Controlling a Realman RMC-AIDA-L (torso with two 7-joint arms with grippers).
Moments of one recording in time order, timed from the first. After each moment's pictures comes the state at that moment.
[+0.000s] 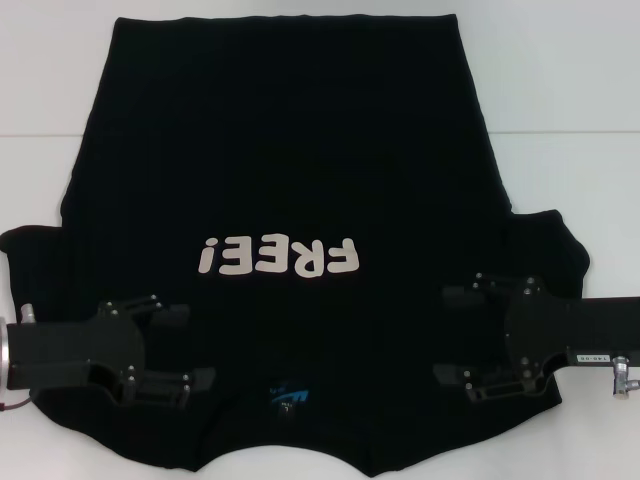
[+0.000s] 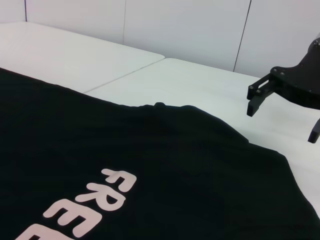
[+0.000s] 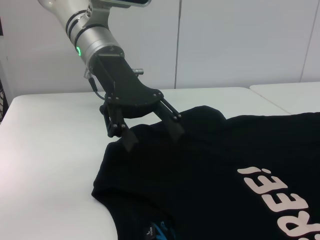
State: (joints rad) left arm -0.48 -2.03 0.54 0.65 2.22 1.60 -1.20; right arm 0.54 2.09 -0.72 -0.70 -2.11 -1.59 1.09
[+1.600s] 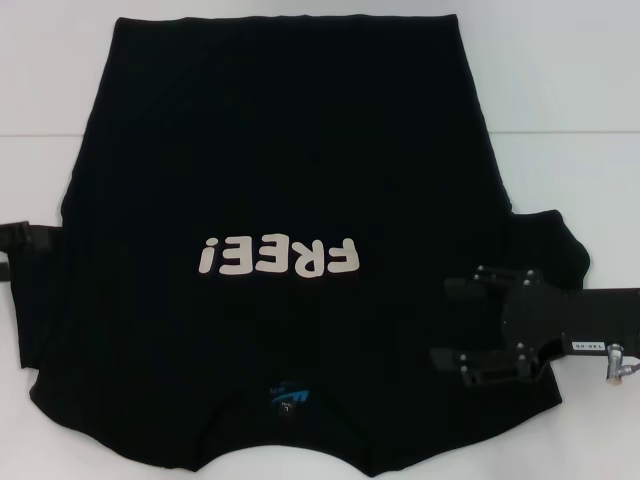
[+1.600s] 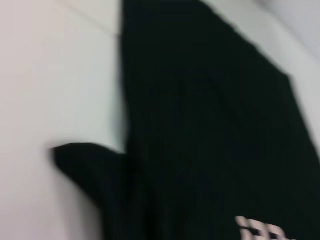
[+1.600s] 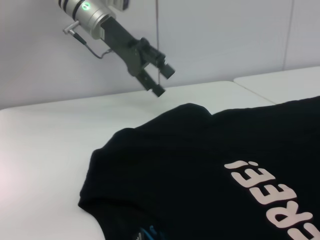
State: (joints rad) left arm -0.55 -1.84 0.33 0.66 2.41 1.46 -2.37; right arm 0.55 2.09 -0.72 -0.69 -2.11 -1.56 1.18
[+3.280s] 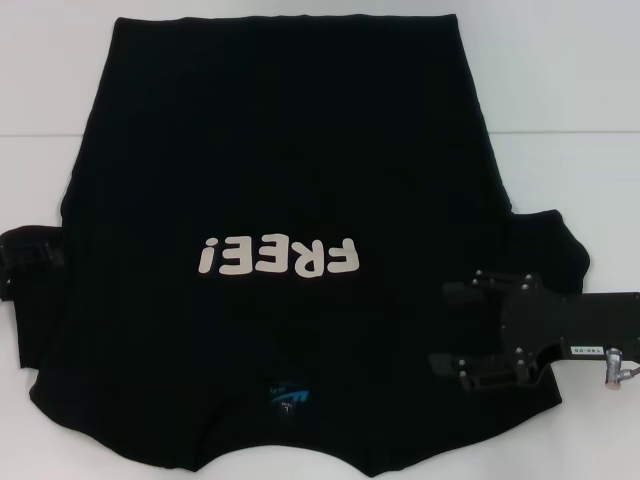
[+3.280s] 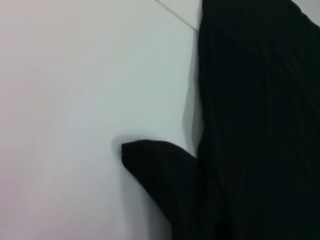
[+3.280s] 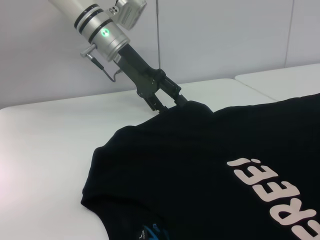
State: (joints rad) left arm -0.59 -1.89 0.37 0.56 2.51 1.16 -2.43; right arm 0.55 2.09 -0.72 -0.69 -2.11 -1.56 1.18
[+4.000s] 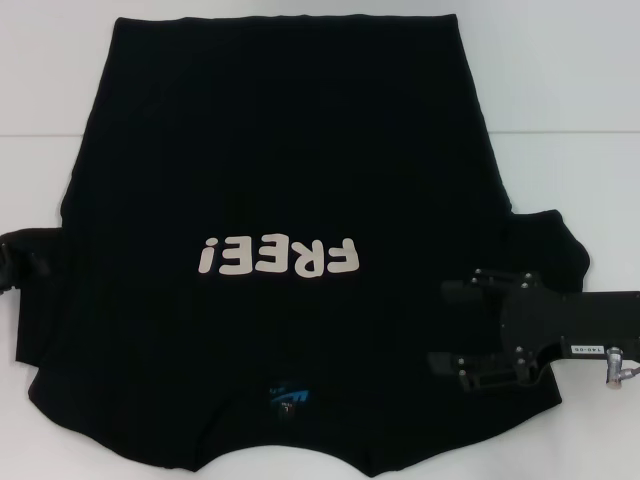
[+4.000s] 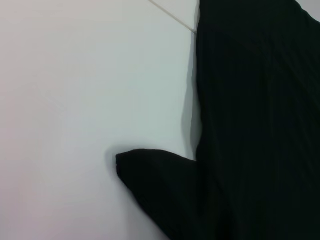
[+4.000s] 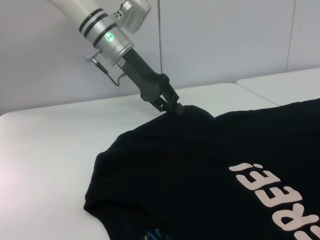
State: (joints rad) left arm -0.60 -1.89 0.40 0.57 2.51 1.15 -2.45; right arm 0.55 2.09 -0.72 -0.69 -2.11 -1.57 1.18
